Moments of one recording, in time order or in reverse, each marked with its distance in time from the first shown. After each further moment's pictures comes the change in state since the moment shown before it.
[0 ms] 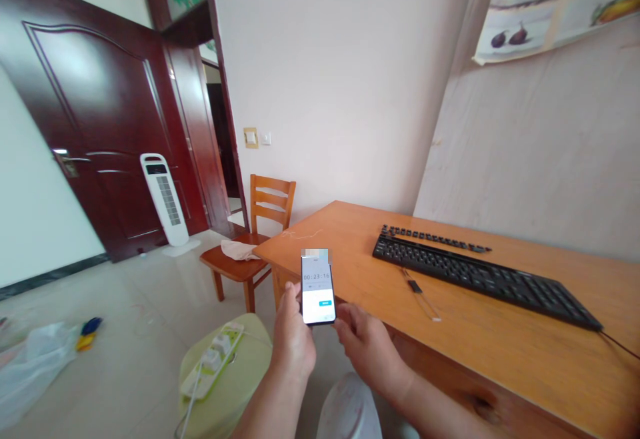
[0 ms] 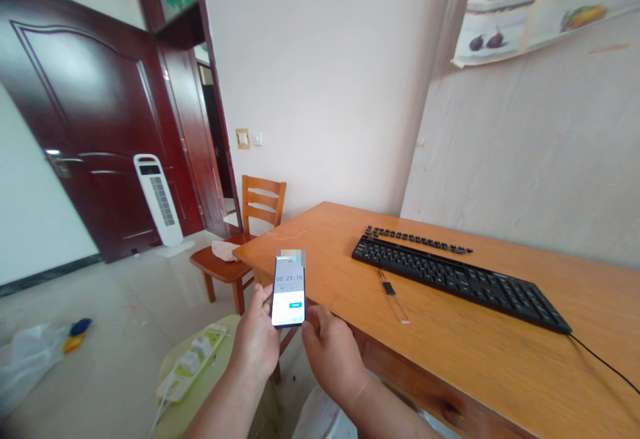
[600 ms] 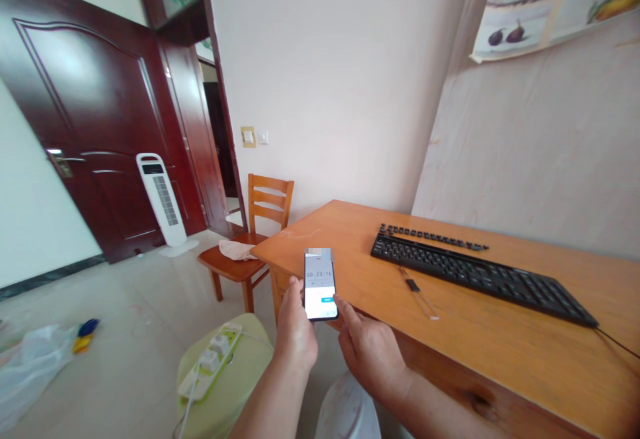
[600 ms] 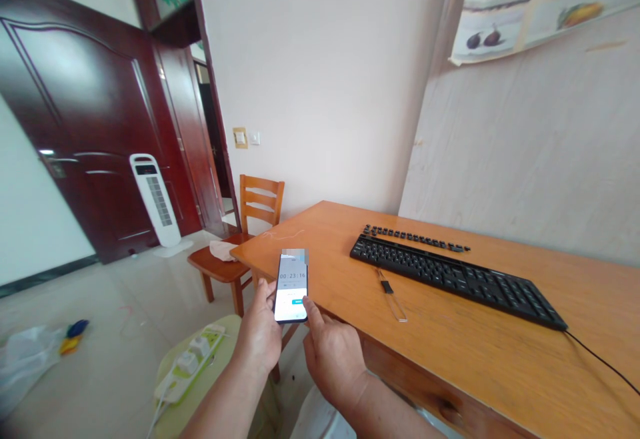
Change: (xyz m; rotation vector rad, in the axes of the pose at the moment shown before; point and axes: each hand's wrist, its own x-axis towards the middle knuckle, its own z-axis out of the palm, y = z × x) left_hand 0.004 -0.001 0.009 0.025 -0.001 -0.041; right_hand -0.005 0.006 -0.011 -0.668 0.036 -0.334
